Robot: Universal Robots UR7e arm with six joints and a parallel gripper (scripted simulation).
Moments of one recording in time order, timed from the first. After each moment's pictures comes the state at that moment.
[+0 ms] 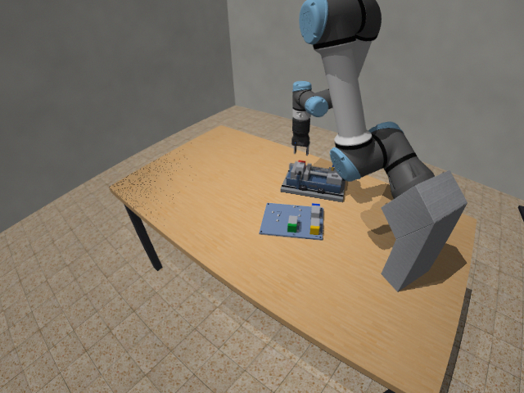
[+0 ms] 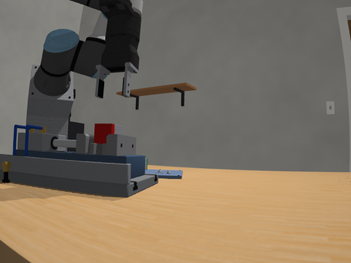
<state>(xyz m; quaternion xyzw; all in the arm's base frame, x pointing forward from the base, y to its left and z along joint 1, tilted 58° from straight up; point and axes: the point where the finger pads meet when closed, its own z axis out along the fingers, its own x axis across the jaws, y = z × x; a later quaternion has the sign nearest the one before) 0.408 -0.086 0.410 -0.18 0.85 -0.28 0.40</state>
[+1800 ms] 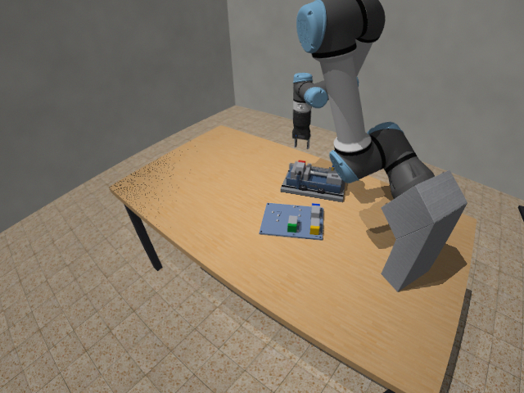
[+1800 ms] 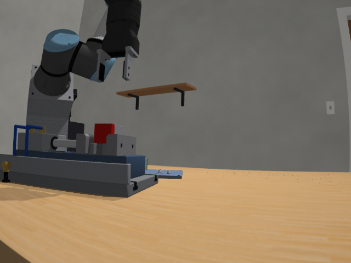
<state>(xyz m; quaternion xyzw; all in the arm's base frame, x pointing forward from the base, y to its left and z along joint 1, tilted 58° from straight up) 0.380 -0.076 0.428 -0.19 0.85 -0.28 0.40</state>
